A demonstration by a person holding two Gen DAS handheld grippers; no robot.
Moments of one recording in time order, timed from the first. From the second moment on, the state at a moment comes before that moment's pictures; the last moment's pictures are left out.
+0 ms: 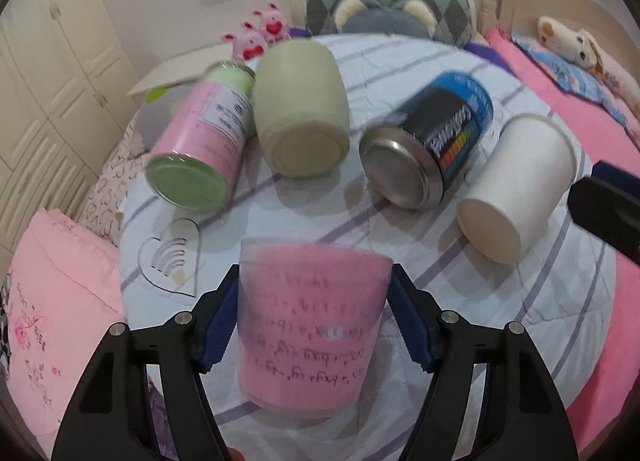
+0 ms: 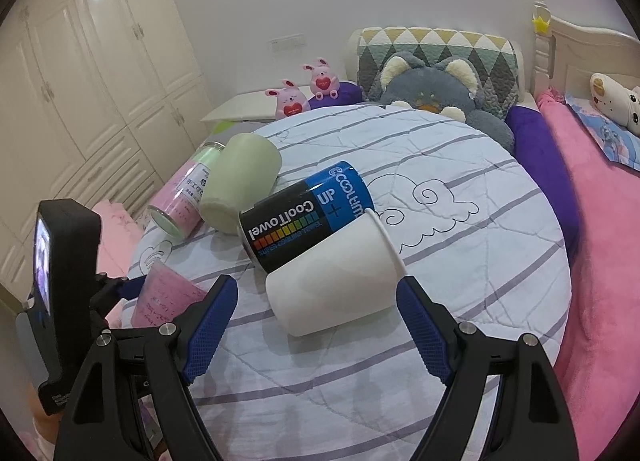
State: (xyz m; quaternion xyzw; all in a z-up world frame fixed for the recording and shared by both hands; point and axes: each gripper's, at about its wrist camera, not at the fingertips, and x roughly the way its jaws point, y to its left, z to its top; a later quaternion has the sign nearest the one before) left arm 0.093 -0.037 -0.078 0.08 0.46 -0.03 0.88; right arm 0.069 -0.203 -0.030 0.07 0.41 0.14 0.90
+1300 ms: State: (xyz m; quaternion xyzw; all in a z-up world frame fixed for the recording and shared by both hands) left arm 0.090 -0.014 -0.072 0.01 0.42 -0.04 0.91; right arm 0.061 -0.187 -0.021 0.05 0.40 0.14 0.90
